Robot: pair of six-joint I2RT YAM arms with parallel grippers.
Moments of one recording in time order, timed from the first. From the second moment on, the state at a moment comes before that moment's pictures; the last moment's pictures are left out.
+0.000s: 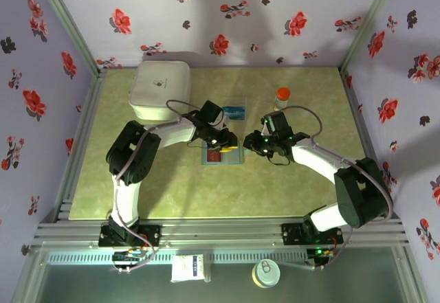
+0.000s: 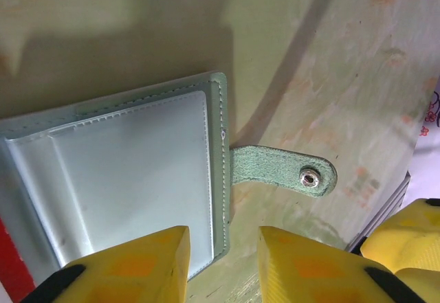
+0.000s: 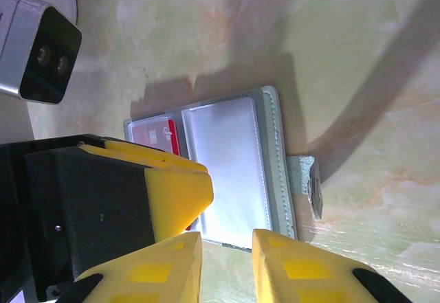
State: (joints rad) left arm -0.69 2.01 1.32 -0.34 0.57 -0.78; right arm 0.46 1.44 0.78 -0.24 -0.37 0.82
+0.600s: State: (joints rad) left arm -0.53 1.81 1.04 -0.31 0.55 -0.77; right arm 0.56 1.64 0.94 -0.23 -0.40 0.82
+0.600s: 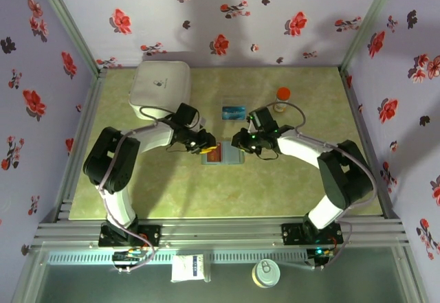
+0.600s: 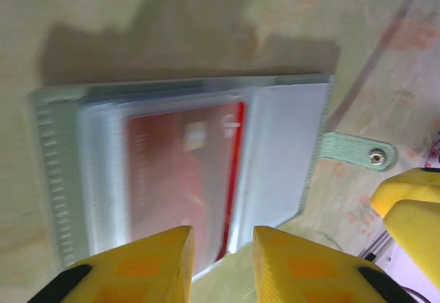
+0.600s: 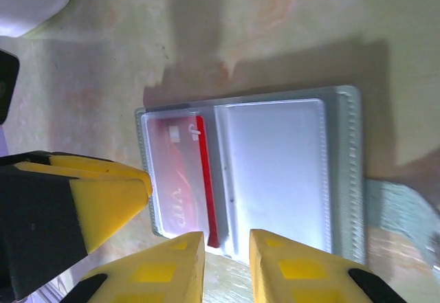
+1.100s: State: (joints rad) left arm -0.48 1.81 0.99 -0.28 0.54 -0.74; right arm 0.60 1.73 1.02 -0.23 -0.42 0.82
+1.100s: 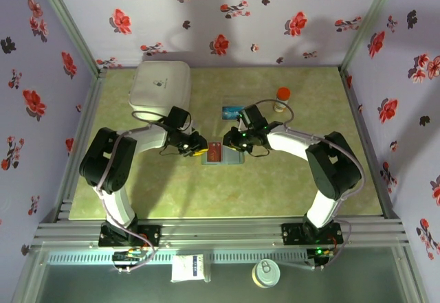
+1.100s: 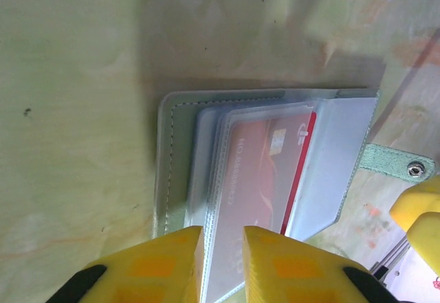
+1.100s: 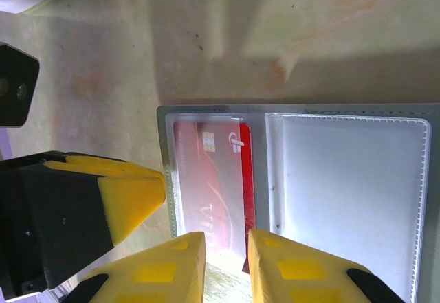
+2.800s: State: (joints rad) left arm -0.48 1.86 1.02 -0.30 0.54 -0.70; right arm 0.61 1.88 1.03 -0.14 -0.48 0.85
